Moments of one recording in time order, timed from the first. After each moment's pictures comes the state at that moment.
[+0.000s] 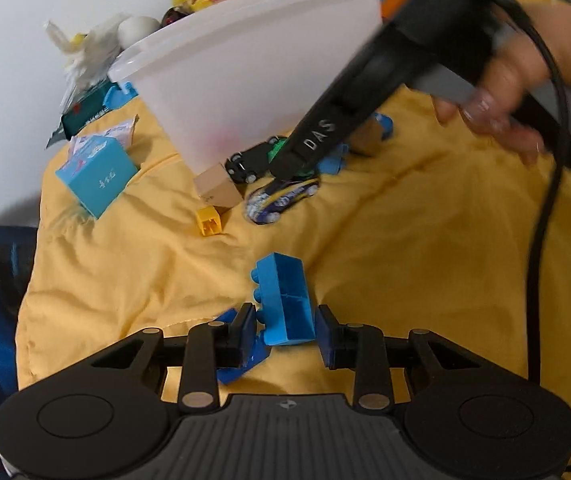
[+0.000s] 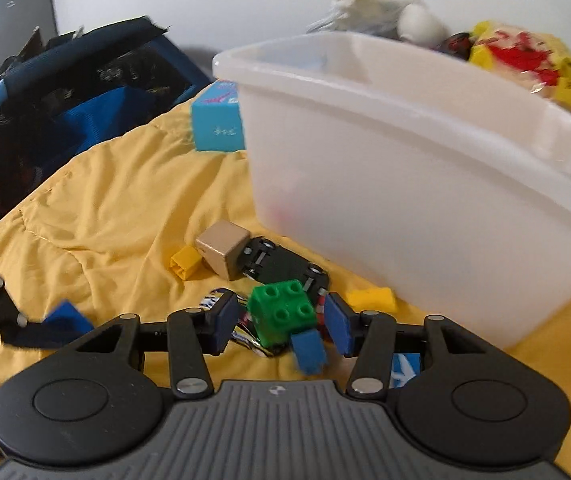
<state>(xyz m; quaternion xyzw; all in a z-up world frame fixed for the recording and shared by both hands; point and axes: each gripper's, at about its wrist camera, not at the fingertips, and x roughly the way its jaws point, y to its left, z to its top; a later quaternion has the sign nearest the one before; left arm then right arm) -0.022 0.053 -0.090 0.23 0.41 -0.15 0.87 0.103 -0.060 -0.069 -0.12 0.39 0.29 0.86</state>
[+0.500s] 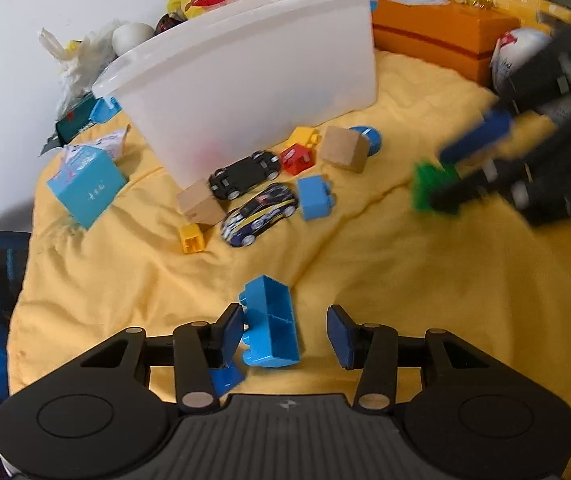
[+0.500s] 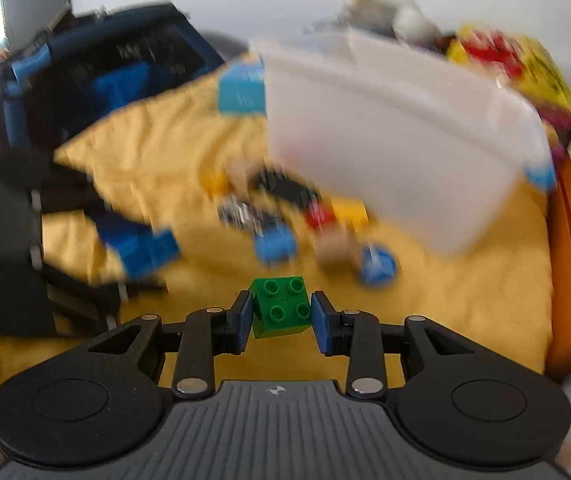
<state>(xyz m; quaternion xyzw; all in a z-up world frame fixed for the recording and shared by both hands) -0.018 0.034 -0.085 0.21 0.41 -0.15 0.87 0.008 -0.125 -0.053 -0.14 0.41 0.26 0.86</state>
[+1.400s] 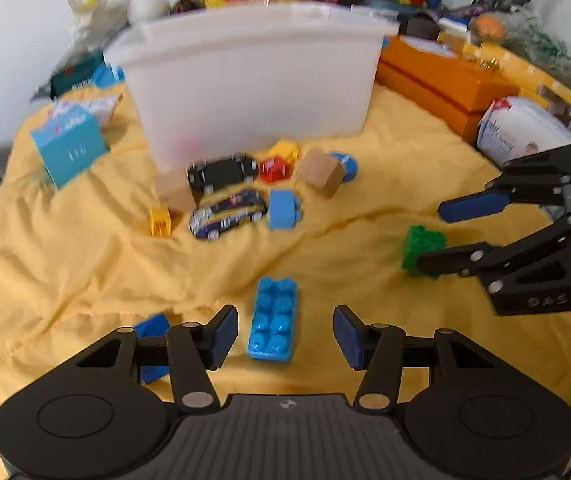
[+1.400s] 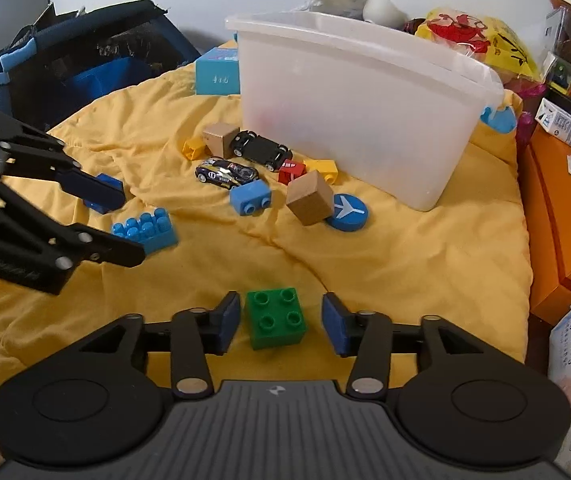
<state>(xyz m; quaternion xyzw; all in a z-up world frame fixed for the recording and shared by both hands) -0.018 0.046 -0.079 0.09 0.44 -0.18 0.88 -0.009 -0.141 -0.065 -0.13 0.39 0.24 0.88</state>
